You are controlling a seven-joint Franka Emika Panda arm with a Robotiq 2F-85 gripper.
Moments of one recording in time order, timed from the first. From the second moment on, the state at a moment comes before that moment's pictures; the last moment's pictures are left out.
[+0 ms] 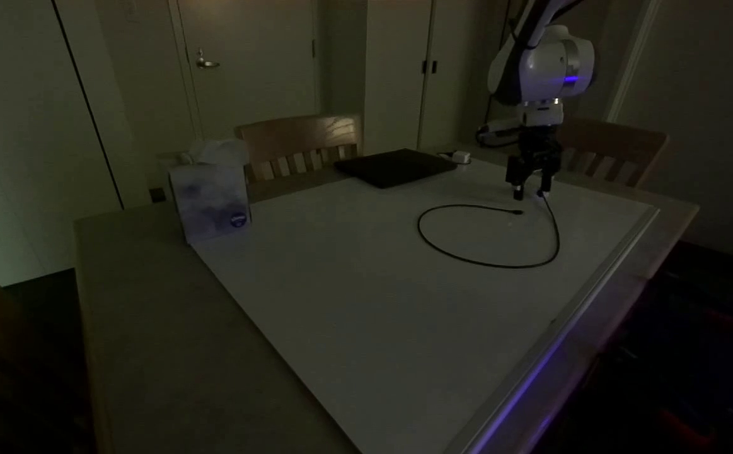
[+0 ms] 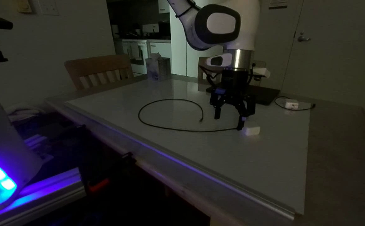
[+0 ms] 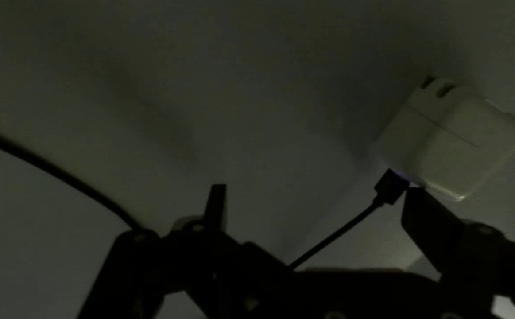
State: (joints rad) arm 0.25 0.71 -0.70 -2.05 0.49 2.43 2.60
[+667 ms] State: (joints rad) arm 0.02 0.62 -0.44 -2.04 0.23 2.44 2.49
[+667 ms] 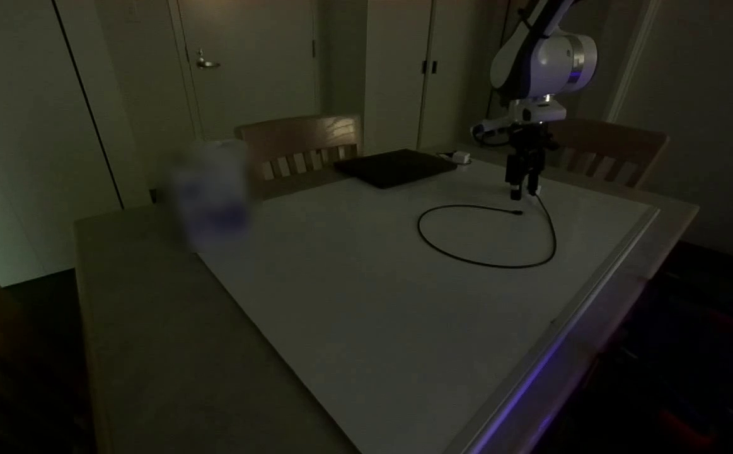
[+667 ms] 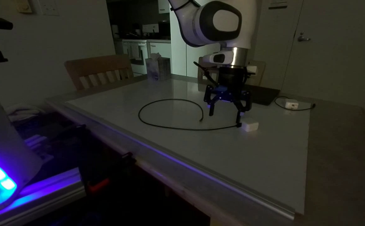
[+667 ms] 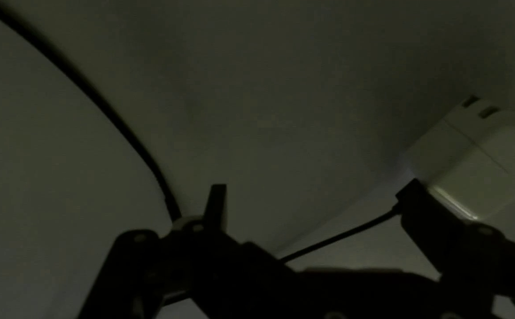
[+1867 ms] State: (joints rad) arm 0.02 0.49 -0.40 -2.25 0.09 2.61 2.52
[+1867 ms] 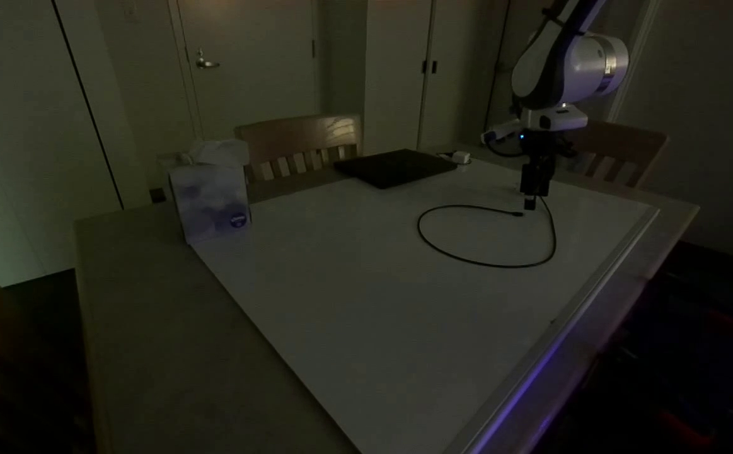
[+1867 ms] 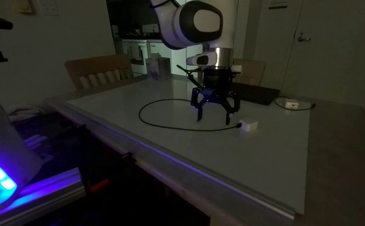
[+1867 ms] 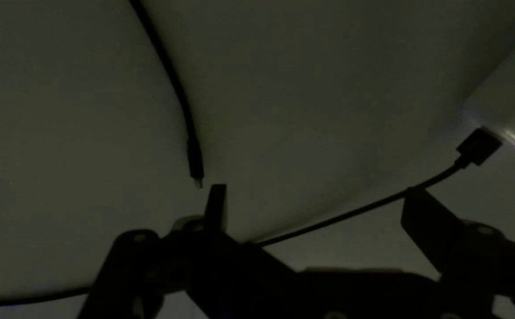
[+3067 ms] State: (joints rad) arm 0.00 0.43 -0.31 -2.28 0.03 2.54 2.48
